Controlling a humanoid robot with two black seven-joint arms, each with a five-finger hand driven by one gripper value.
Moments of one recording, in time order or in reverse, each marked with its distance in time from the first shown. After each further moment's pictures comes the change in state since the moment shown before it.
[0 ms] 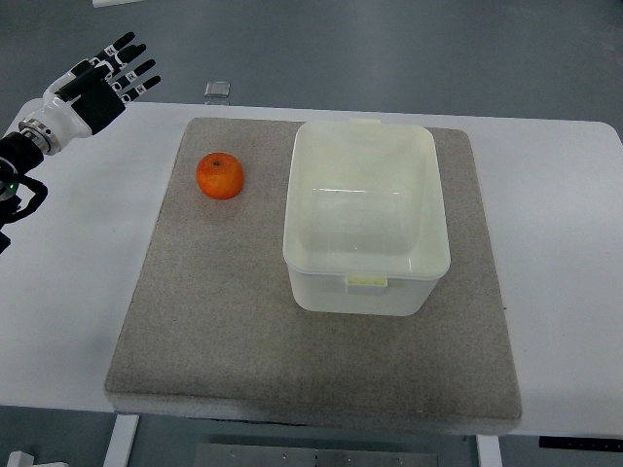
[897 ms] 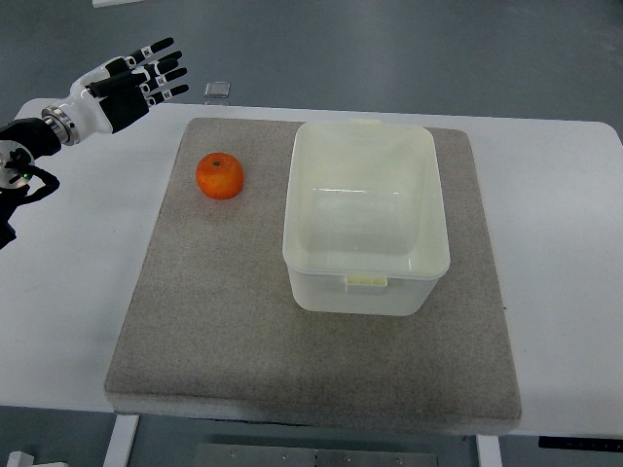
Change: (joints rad) left arm -0.077 -0.008 0.108 -0.021 0.289 -0.004 -0.022; right arm 0.000 0.000 0.000 0.000 0.000 0.000 0.000
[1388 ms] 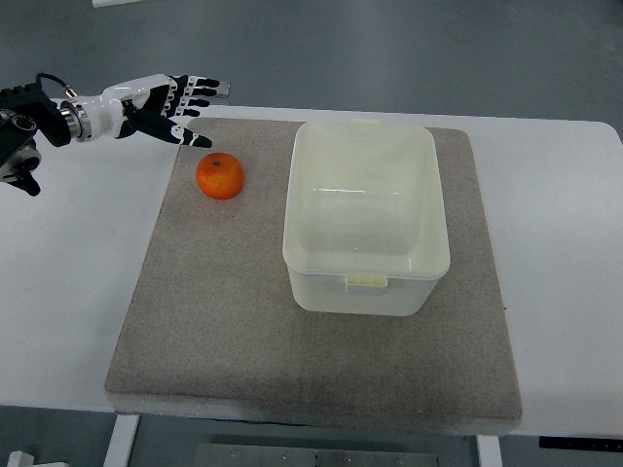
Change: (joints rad) left arm -0.043 0.029 0.005 -0.098 0.885 0.014 -0.270; right arm 0.000 0.000 0.000 0.000 0.000 0.000 0.000
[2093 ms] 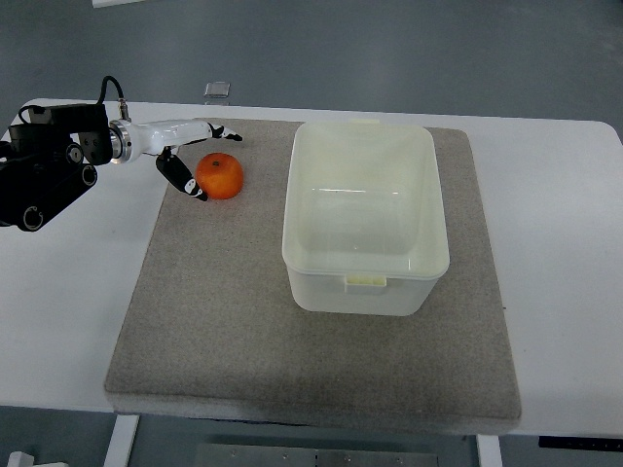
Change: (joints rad) left arm -0.011 -0.013 0.207 -0.146 0.577 0.314 -0.043; right arm 0.000 0.000 0.000 0.000 0.000 0.000 0.000
